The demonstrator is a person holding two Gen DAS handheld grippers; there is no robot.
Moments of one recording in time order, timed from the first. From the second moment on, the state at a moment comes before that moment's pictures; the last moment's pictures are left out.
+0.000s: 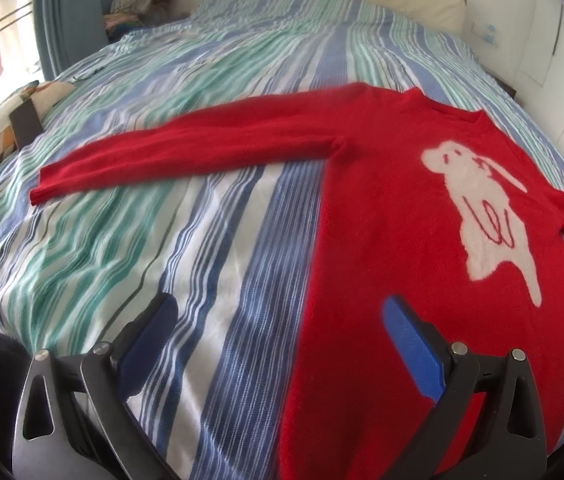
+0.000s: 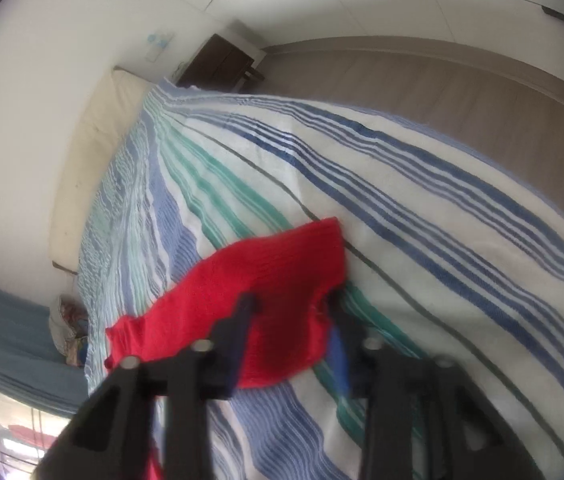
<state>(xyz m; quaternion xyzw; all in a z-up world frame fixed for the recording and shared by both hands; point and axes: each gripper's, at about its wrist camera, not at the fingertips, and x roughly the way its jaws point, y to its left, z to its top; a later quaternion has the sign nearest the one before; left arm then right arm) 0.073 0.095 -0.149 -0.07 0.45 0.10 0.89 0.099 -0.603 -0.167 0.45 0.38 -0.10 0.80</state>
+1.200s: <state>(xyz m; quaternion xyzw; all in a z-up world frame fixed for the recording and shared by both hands) 0.078 0.130 -0.140 -0.12 0.42 0.13 0.89 0.193 -0.284 -0.101 0.07 0.46 0.14 0.88</state>
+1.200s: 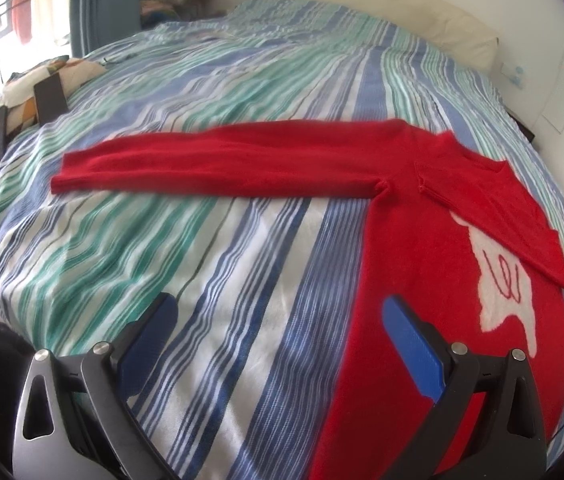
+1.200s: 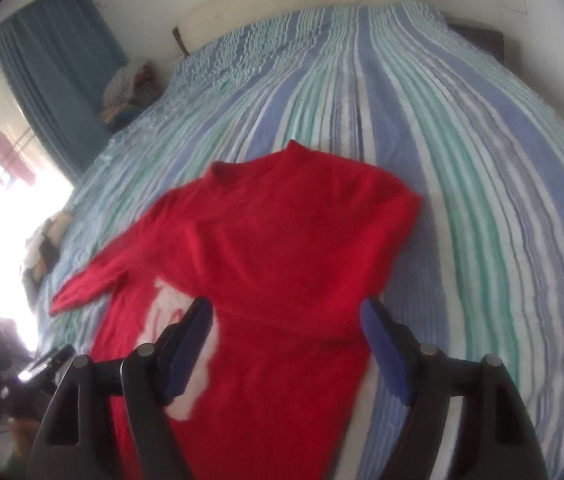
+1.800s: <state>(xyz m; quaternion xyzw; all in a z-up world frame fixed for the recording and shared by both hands) 0.073 0.119 -0.142 -0.09 0.43 0.12 0.89 0.082 -0.376 -0.173 0.07 0.43 -0.06 0.90</state>
